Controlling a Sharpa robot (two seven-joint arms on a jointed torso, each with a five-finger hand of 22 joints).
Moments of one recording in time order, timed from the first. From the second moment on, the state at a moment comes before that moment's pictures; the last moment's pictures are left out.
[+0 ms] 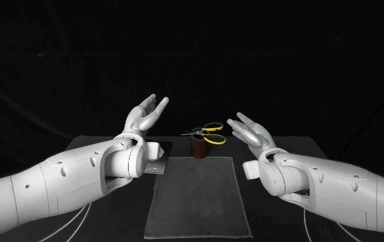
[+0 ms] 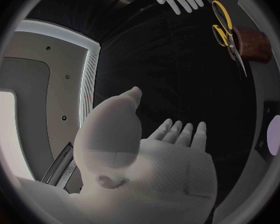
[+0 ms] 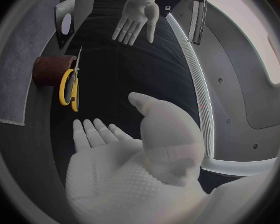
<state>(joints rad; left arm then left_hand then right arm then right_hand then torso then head) 1.19 -0.71 -0.07 1.40 0.04 -0.61 0.56 1.19 -0.12 0.27 0.28 0.05 0.19 0.14 0.03 0.04 0.15 0.16 0.02 0.02 0.12 0.20 0.01 0.03 0.07 0.12 0.27 0.06 0.03 1.13 -0.77 -0.13 1.45 -0.04 -0.52 0.46 1.03 0.00 0.42 0.12 0.30 0.10 0.13 0.02 0.04 0.20 0.27 0.02 0.03 0.19 0.28 0.02 0.03 0.05 0.17 0.28 0.04 0.03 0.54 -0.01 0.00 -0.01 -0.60</state>
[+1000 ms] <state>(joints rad) 1.19 -0.77 -0.07 1.40 0.00 -0.48 0.57 1.40 -0.14 0.42 0.21 0.05 0.85 0.22 0.29 0.21 0.97 0.17 0.19 0.07 0.90 0.13 0.44 0.28 0.18 0.71 0.28 0.43 0.17 1.19 -0.84 -0.15 1.38 -0.43 -0.42 0.38 1.20 -0.12 0.51 -0.07 0.34 0.76 0.19 0.27 0.20 0.95 0.20 0.12 0.06 0.90 0.17 0.23 0.15 0.16 0.71 0.28 0.29 0.12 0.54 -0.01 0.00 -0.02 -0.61</state>
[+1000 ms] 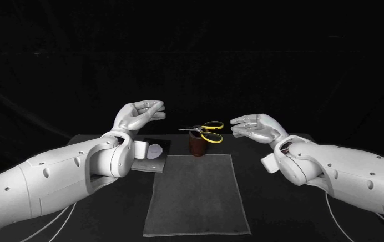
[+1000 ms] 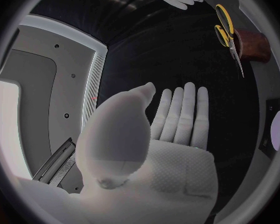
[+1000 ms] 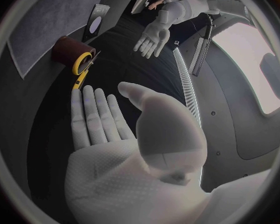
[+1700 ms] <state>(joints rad) 1.19 -0.85 -0.07 1.46 -0.09 -0.36 0.51 1.36 -0.21 0.50 0.16 0.05 0.85 0.19 0.40 0.33 1.10 0.14 0.19 0.09 0.99 0.08 0.68 0.45 0.18 0.89 0.19 0.69 0.30 1.31 -0.83 -0.15 1.35 -0.98 -0.23 0.11 1.18 -0.15 0.50 -0.12 0.36 0.90 0.20 0.27 0.26 1.21 0.12 0.07 0.07 1.26 0.05 0.35 0.35 0.16 0.93 0.16 0.62 0.31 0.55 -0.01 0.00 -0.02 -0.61</state>
